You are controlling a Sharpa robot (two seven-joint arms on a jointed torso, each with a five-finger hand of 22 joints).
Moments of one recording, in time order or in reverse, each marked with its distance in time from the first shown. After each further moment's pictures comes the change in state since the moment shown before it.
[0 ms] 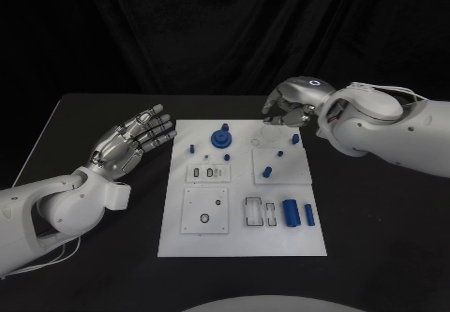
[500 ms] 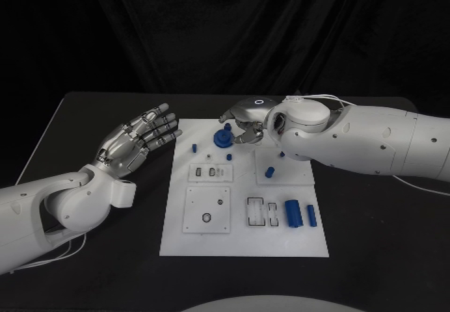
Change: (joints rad) left arm 0.001 0.017 0.000 -0.009 0.000 0.001 0.000; left_hand 0.004 0.004 -0.001 0.001 0.000 0.000 0.000 0.000 0.000 0.000 0.000 0.000 0.000 -0.002 -0.002 0.000 -0.001 0.000 0.000 0.000 0.000 0.000; right arm -0.061 0.298 0.000 -0.176 -0.038 0.149 -0.034; right_hand 0.045 -0.008 0.030 -0.053 0.057 -0.339 0.013 -0.097 -0.067 0.002 -0.012 -0.042 0.000 0.000 -0.007 -0.001 0.000 0.000 0.000 -0.008 -0.007 0.000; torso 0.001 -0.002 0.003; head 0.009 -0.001
